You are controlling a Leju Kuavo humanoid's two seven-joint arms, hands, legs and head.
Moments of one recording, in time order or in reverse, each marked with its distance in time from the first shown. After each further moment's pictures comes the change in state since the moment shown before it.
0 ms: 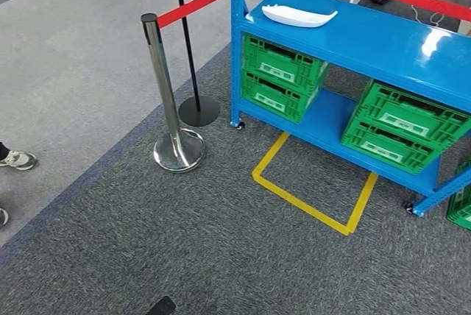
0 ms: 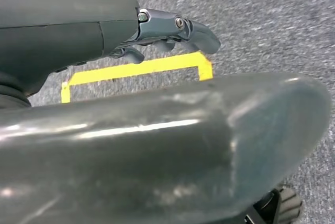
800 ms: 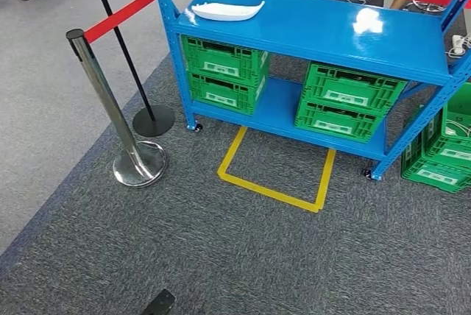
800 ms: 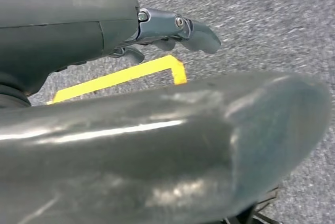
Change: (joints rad) left arm -0.020 -0.013 0.012 0.000 0.067 -0.009 0.010; right arm -0.010 -0.002 -0.008 0.000 0.032 0.039 -0.036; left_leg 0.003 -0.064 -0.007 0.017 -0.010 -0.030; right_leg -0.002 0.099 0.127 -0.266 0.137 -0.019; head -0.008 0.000
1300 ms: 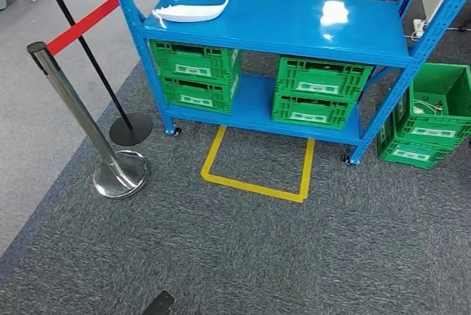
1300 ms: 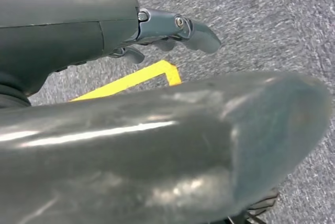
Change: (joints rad) left arm 0.006 -0.002 0.006 0.000 0.006 -0.001 0.001; right arm -0.004 -0.002 0.000 0.000 0.013 0.012 0.005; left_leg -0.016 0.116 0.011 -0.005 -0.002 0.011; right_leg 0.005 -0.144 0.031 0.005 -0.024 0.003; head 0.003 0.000
